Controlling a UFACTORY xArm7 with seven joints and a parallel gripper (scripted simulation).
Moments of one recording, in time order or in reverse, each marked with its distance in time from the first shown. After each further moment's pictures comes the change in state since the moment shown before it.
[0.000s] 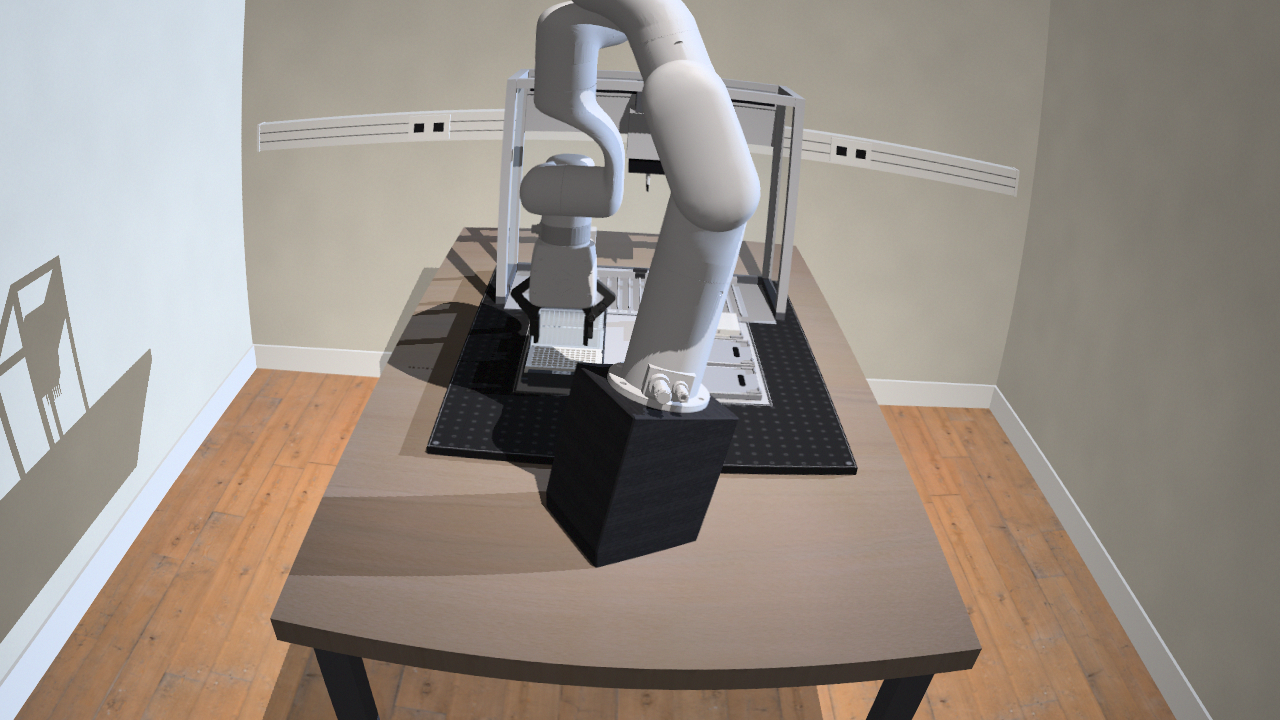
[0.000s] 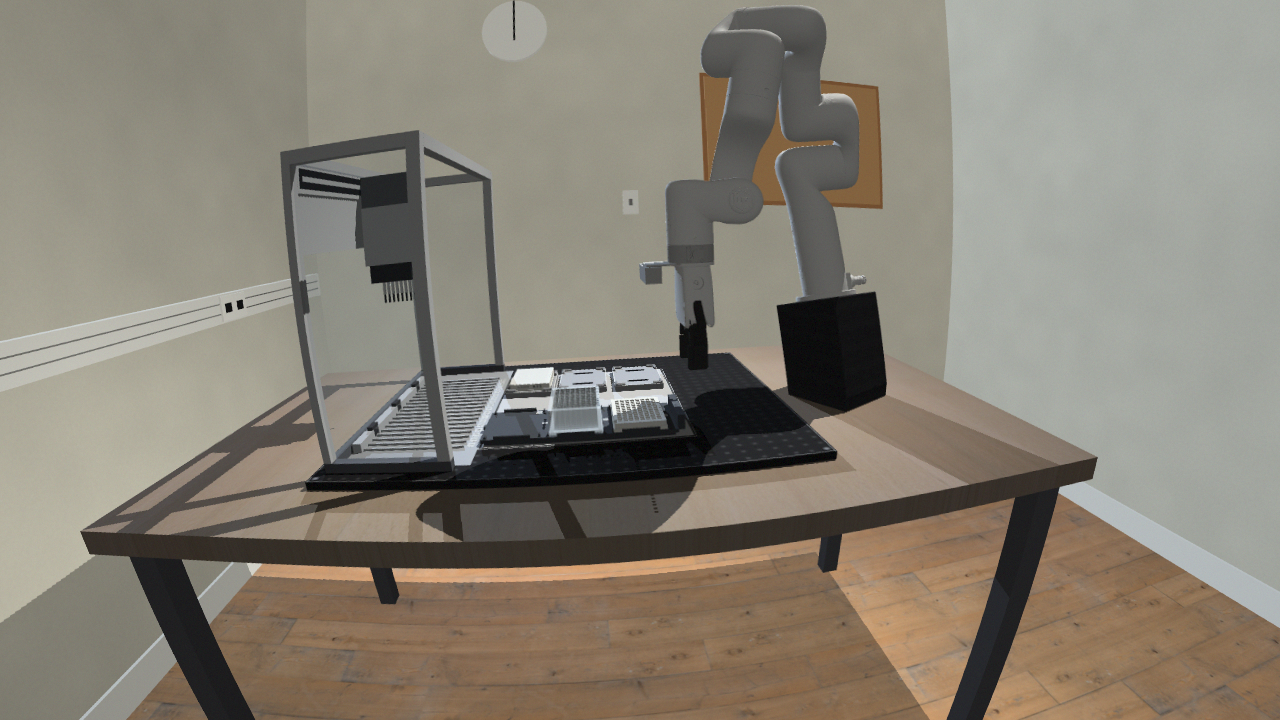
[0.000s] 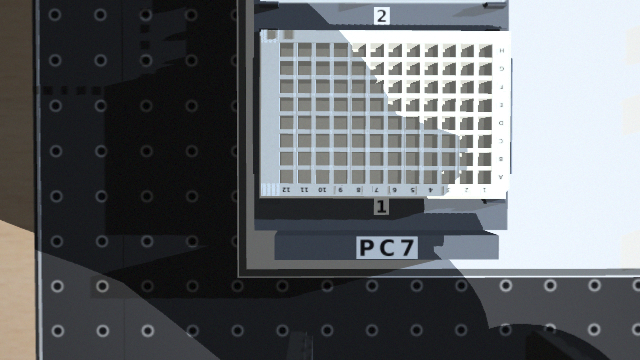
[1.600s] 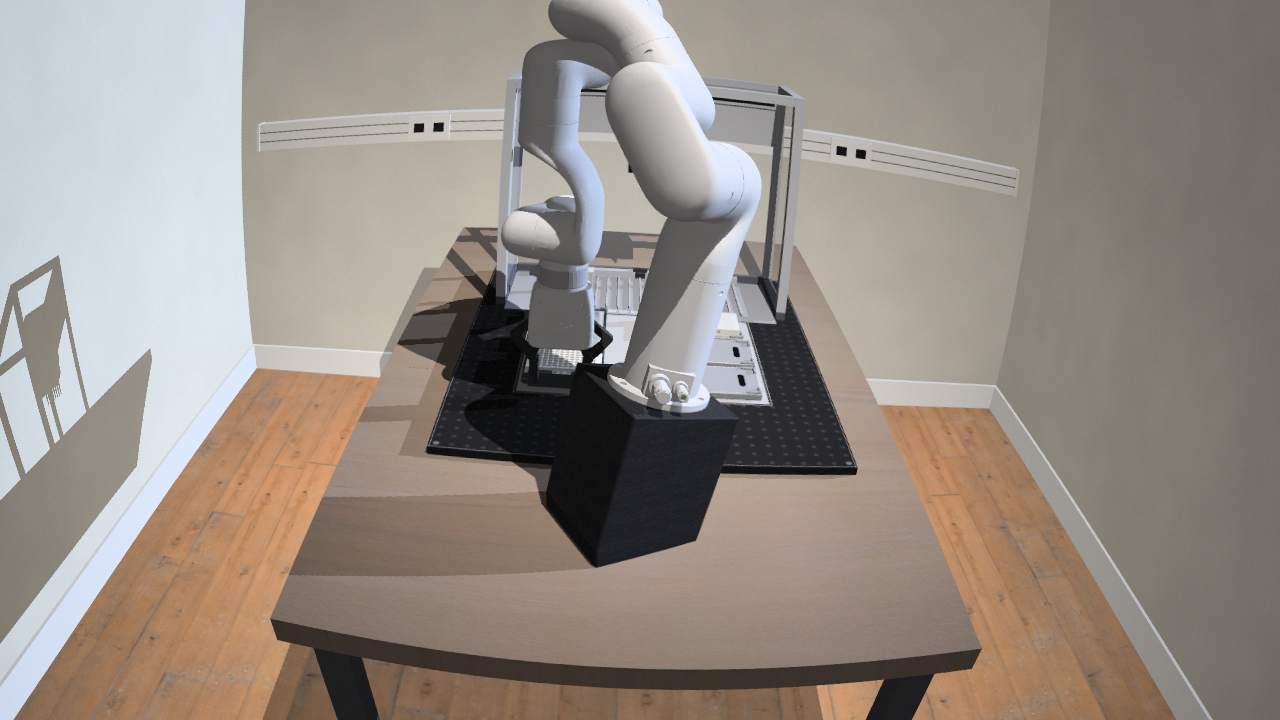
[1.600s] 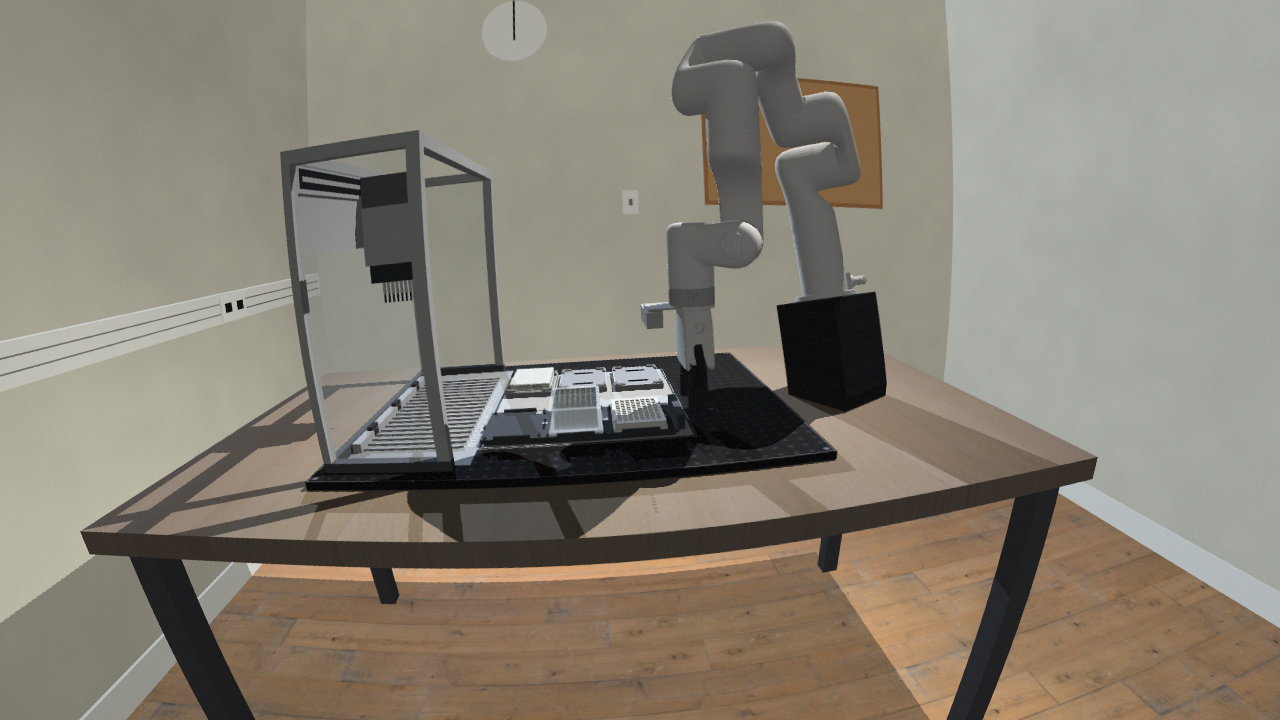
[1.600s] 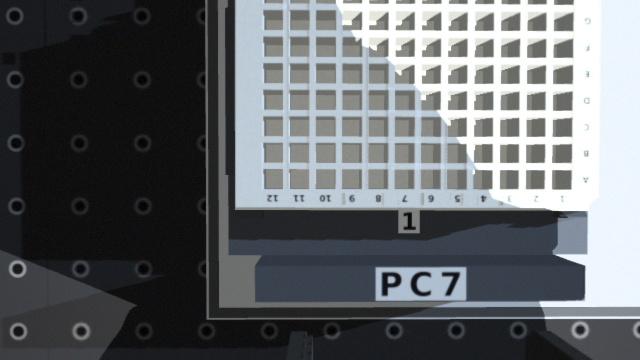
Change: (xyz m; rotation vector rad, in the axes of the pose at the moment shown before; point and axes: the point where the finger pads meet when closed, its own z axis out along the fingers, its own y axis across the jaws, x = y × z) arm 0.000 0.000 0.069 0.000 -0.001 0.000
